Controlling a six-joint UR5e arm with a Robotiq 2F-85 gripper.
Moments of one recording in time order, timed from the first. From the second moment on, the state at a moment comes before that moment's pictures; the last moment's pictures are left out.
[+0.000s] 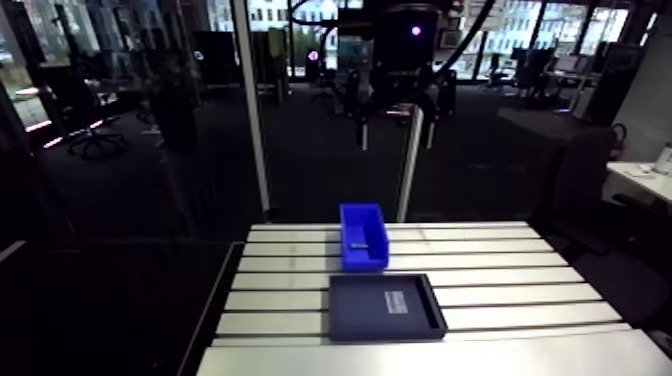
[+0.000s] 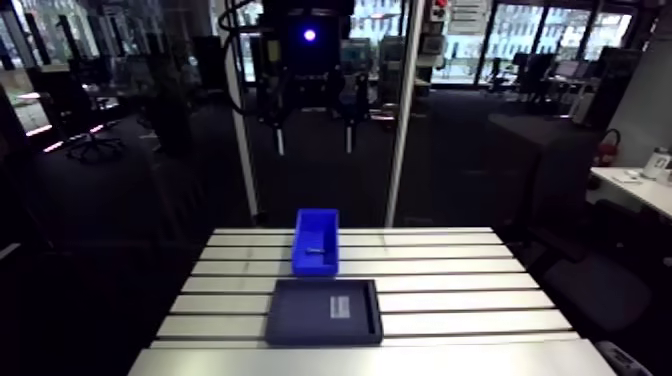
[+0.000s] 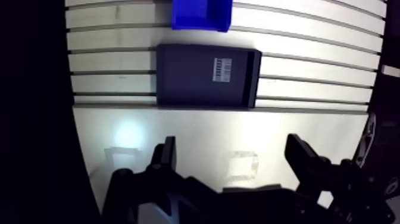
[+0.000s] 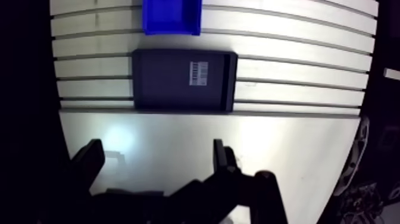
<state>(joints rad) -0.05 -1.52 1.54 -1.53 -1.60 -1.66</state>
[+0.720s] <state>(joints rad) -0.06 -1.59 1.54 -1.49 -1.63 -1.64</state>
